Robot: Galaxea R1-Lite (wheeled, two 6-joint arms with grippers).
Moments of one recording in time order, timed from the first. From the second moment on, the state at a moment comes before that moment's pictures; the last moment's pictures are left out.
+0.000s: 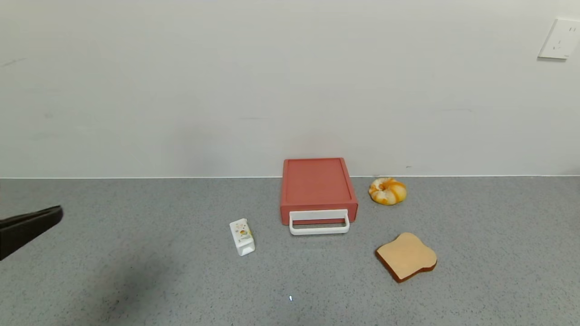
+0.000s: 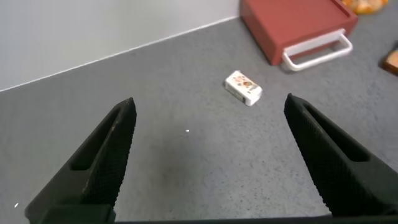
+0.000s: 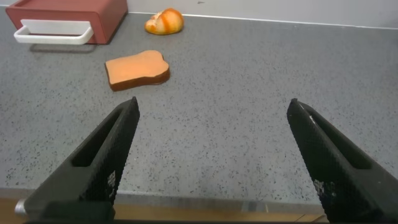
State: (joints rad) left arm -0.11 0.93 -0.98 0.35 -0.03 0.18; right arm 0.00 0.00 0.00 0.01 0.02 -0.01
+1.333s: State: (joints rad) left arm -0.57 2.02 -1.63 0.39 -0.32 0.32; right arm 0.00 0.00 0.00 0.01 0.02 -0.01
